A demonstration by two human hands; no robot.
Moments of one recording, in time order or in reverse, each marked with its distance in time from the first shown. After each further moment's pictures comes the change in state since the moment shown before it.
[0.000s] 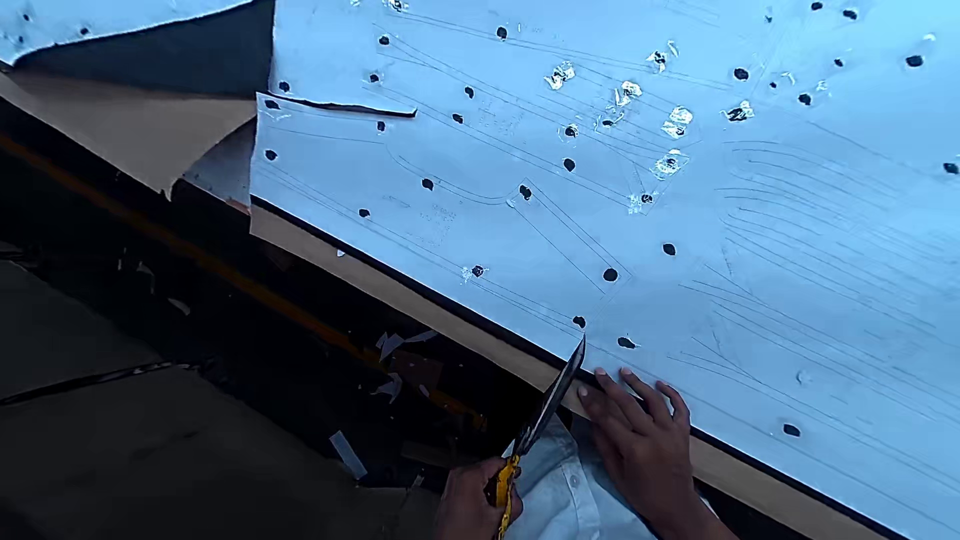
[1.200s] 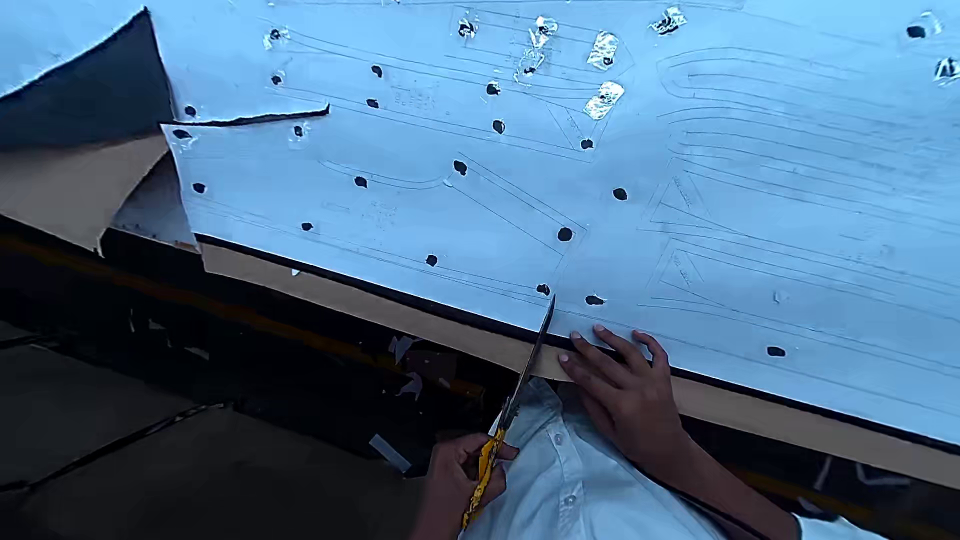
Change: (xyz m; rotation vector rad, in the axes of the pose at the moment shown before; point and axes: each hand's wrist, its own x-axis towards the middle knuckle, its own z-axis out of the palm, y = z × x) left_hand 0.006 0.010 -0.035 -0.373 -0.144 -0.026; right_hand -0.005 0.001 0.000 0.151 0.024 0.024
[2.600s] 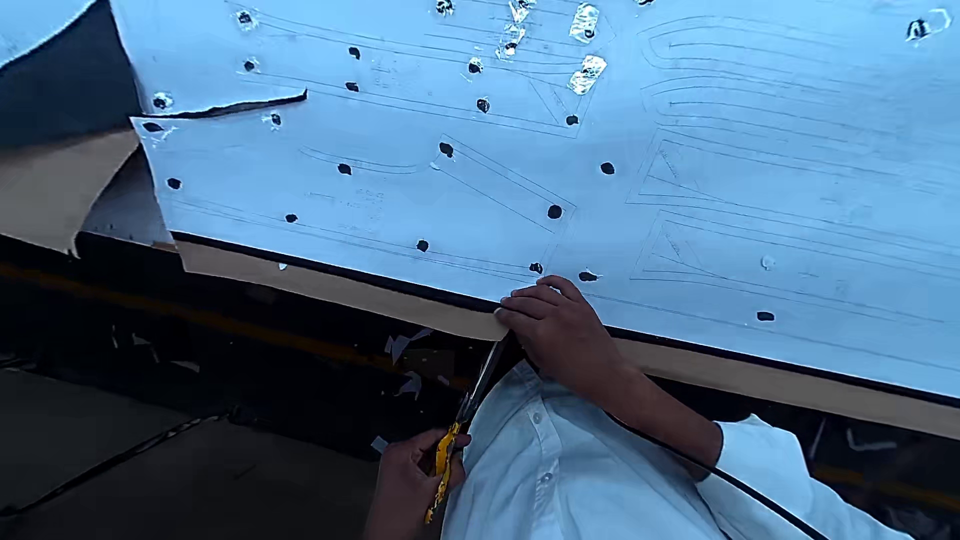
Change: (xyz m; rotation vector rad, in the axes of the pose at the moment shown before) left_hand -0.016 -0.017 -0.050 0.264 0.108 0.082; right_hand 0.091 -0.037 0.005 0.108 -0.081 -0.148
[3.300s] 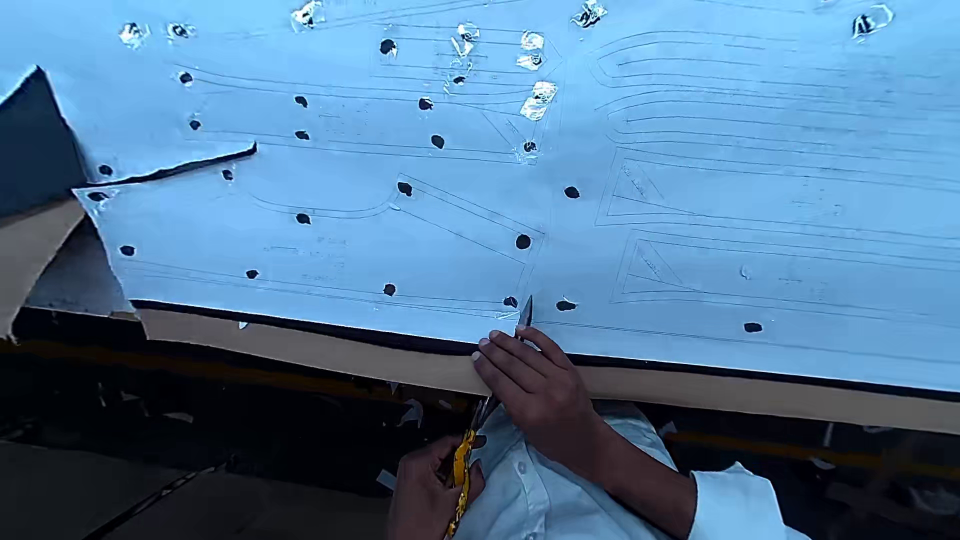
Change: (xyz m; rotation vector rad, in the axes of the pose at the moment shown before) left_hand 0.045 0.022 0.023 0.172 -0.061 0.114; right_hand -0.018 -0.018 0.025 -0.086 0.355 0.072
